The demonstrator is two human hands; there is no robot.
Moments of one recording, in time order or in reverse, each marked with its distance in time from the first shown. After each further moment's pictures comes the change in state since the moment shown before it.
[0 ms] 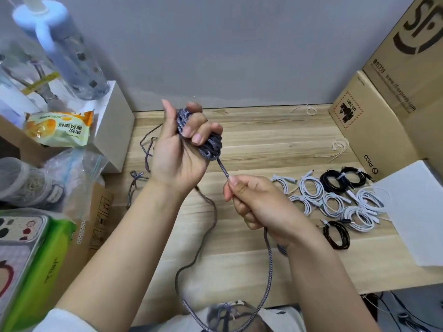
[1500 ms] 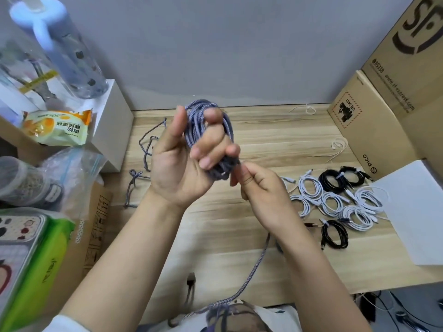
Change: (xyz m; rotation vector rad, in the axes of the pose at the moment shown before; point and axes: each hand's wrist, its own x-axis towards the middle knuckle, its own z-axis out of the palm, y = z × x) left_hand -0.017 -0.005 0.009 0.058 -0.373 -0.229; right_hand 0.016 0.019 -0.007 -0.419 0.353 -0.399
